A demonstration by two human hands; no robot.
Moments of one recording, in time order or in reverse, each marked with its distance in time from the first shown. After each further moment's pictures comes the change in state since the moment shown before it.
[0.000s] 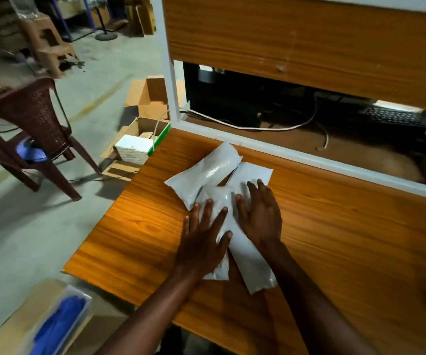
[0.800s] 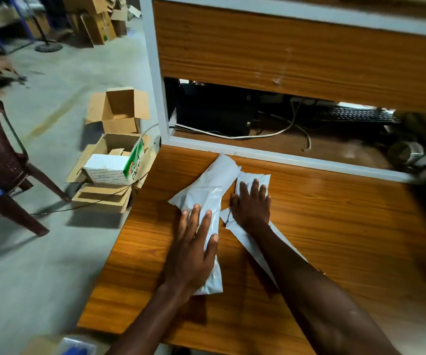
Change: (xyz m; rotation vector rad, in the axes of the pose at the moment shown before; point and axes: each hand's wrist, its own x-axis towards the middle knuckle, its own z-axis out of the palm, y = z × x) left_hand 0.001 -0.078 -0.054 -0.278 0.097 0.172; right_hand 0.054 -0.044 0.048 -0.242 -0.209 0.304
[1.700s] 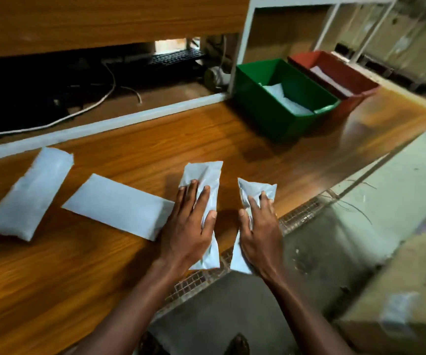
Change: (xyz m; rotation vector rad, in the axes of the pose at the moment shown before) left_hand -0.073 0.229 0.107 -0.182 -0.343 0.598; right_hand -0.335 0.237 -0.053 0.329 0.551 0.517
